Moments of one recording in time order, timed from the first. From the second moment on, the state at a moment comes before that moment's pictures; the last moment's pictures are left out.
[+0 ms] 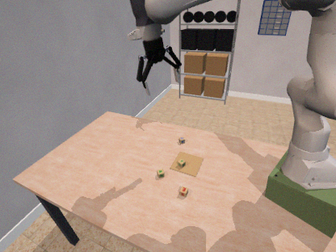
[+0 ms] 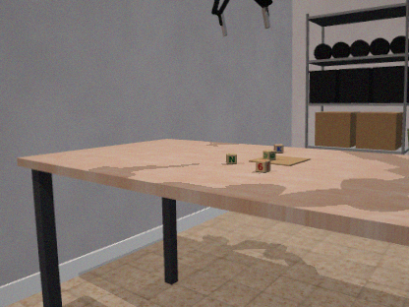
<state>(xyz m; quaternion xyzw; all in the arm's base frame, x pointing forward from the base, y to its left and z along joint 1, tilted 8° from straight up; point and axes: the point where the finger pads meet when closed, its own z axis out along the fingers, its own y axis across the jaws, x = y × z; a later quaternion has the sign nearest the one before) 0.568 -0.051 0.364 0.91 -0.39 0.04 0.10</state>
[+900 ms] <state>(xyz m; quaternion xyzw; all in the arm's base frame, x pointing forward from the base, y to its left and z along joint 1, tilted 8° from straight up) 0.620 -0.087 0.229 0.89 -0.29 0.23 0.27</state>
